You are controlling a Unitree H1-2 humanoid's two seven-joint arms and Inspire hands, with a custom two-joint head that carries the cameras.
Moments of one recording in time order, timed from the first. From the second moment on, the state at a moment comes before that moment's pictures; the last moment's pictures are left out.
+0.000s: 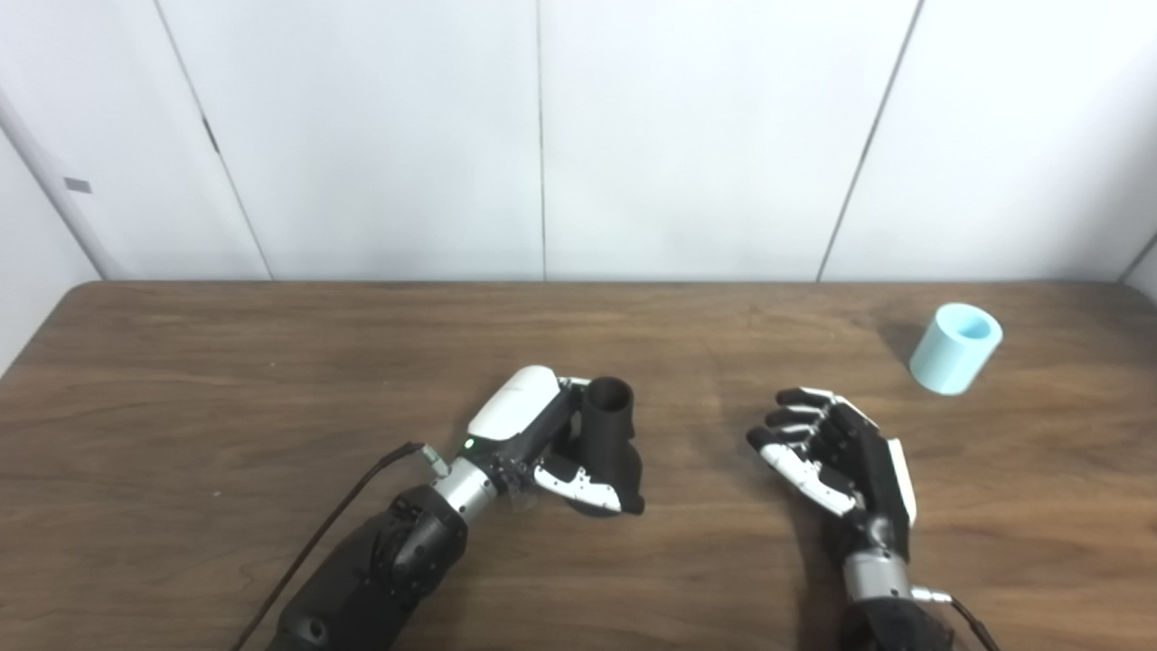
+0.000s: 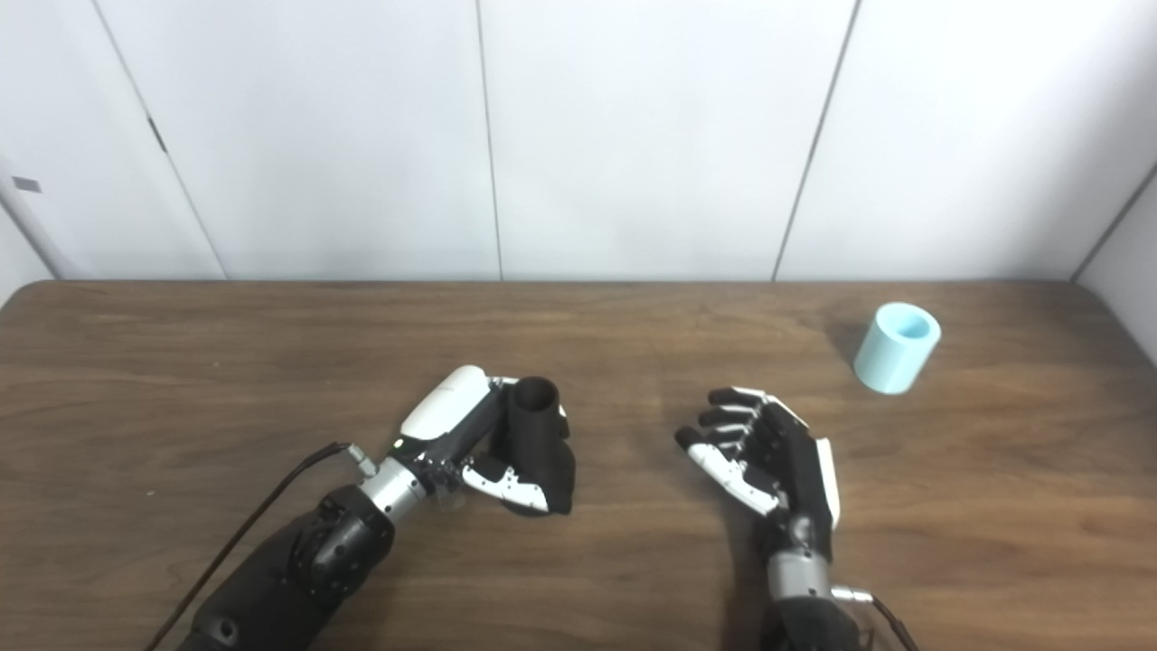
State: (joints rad) left arm -0.48 0.21 -0.58 0.50 0.58 -0.48 0.10; right arm -0.03 0.05 -0.11 -0.07 0.03 -0.03 -0.11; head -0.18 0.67
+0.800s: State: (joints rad) left arm -0.56 0.22 -0.71 0.59 0.51 -0.48 0.18; right arm -0.32 -0.40 -0.20 -0.47 -0.37 0.45 0.07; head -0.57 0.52
